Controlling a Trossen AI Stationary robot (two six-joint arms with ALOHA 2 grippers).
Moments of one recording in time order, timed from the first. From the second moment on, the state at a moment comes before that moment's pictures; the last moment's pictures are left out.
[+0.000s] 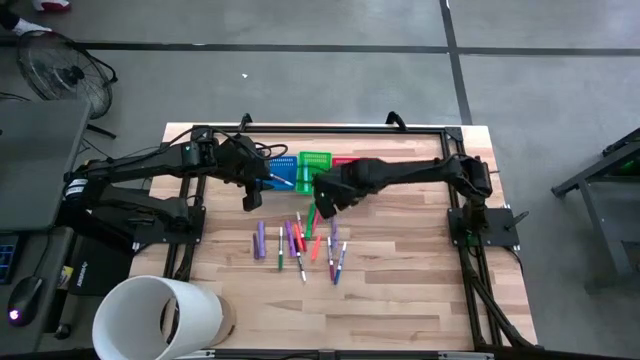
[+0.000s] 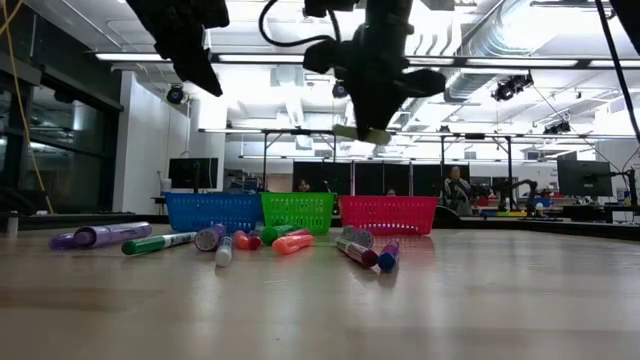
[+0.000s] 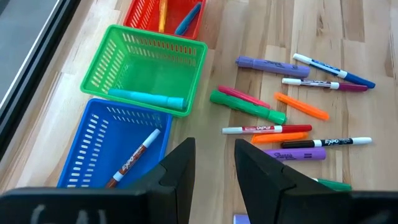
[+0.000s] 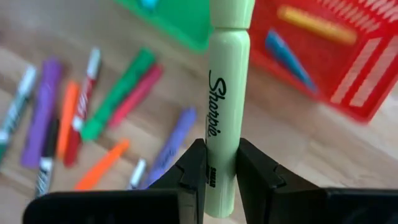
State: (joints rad) left arm 0.25 1.08 1.02 -0.76 0.04 0.04; right arm -0.05 1.95 1.74 -1.17 0.20 1.00
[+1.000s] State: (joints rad) left arm 0.26 0.96 1.02 -0.79 -0.12 0.11; right arm -0.28 2.10 1.72 -0.66 0.04 0.95
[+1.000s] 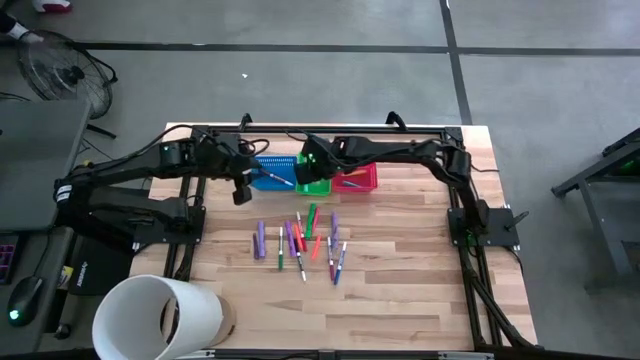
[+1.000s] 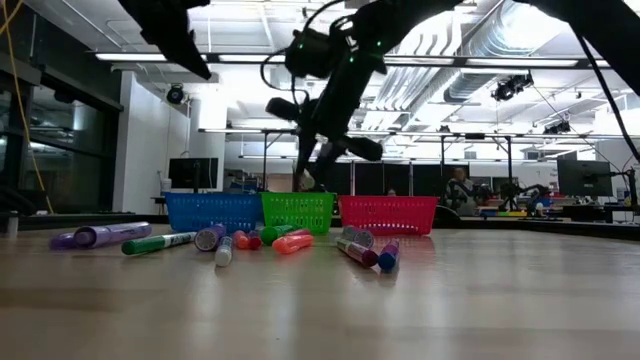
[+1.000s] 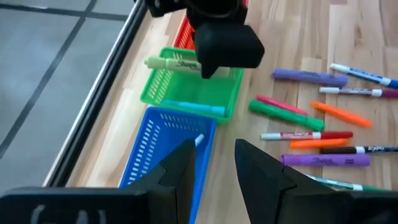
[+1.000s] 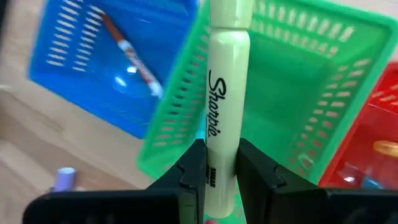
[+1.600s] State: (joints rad) left arm 0.26 0.96 1.02 -0.81 -0.12 0.10; right arm -0.30 2.11 1.72 -0.70 -0.04 0.96
